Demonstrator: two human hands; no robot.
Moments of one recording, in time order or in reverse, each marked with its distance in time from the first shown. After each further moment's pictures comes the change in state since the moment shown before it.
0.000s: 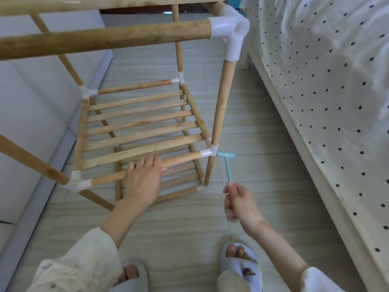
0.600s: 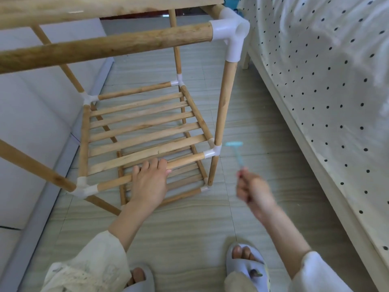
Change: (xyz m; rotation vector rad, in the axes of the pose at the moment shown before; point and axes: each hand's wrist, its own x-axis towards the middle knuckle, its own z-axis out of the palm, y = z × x) left_hand 0.000 0.006 -0.003 -0.023 -0.044 -0.036; right_hand 0.017 -0.020 0.002 0.248 -0.073 0.071
